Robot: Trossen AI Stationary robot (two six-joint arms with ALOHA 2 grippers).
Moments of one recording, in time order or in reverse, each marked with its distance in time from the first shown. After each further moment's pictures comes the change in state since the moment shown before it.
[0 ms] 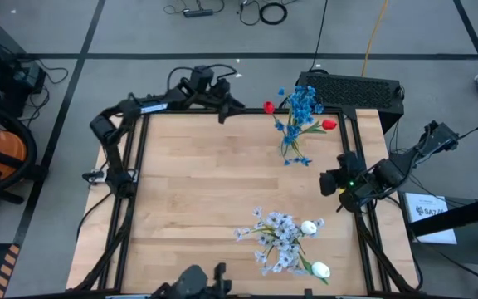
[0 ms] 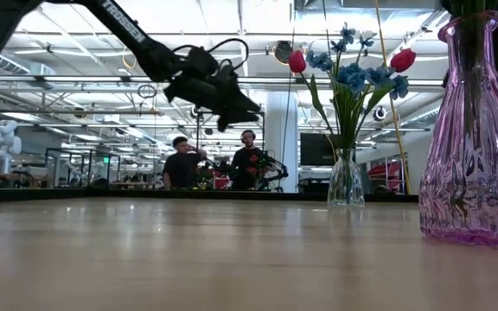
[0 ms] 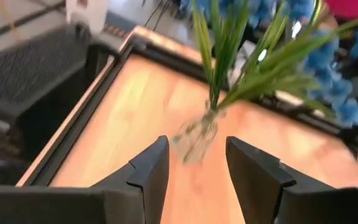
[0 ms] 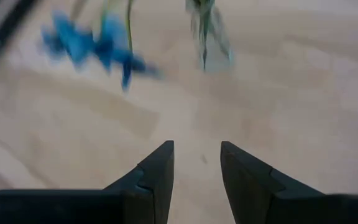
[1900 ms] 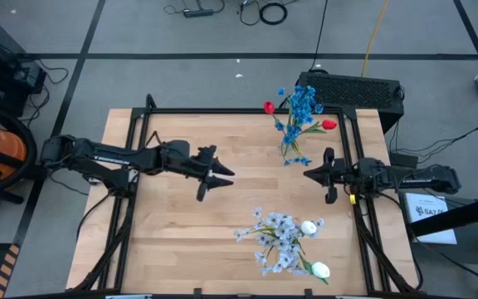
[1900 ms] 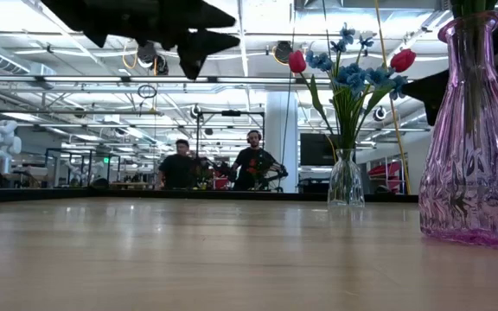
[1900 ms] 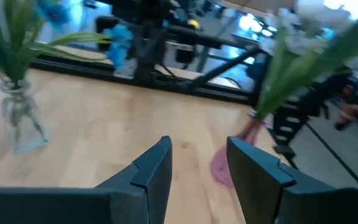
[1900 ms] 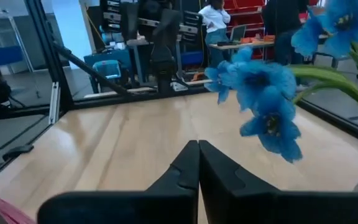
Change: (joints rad) left arm -0.684 -0.568 -0.598 0.255 -0.547 -0.138; right arm -0.570 -0.757 -0.814 1.343 -0.647 -1.607
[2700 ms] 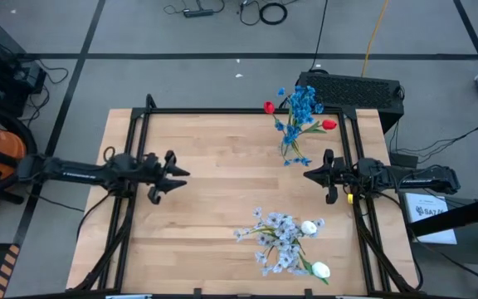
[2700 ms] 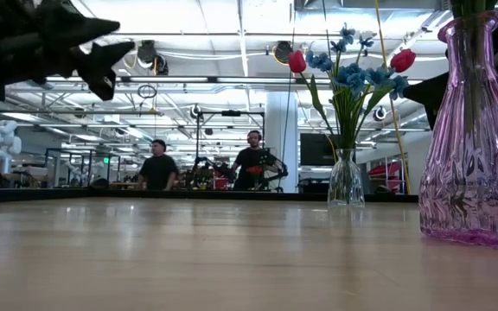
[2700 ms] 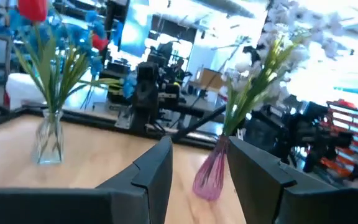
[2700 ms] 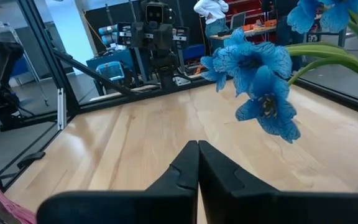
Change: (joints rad) left arm -0.005 -0.704 -0.705 0.402 -0.035 -0.092; right arm 0.000 -0.024 0.000 -0.052 -0.002 0.109
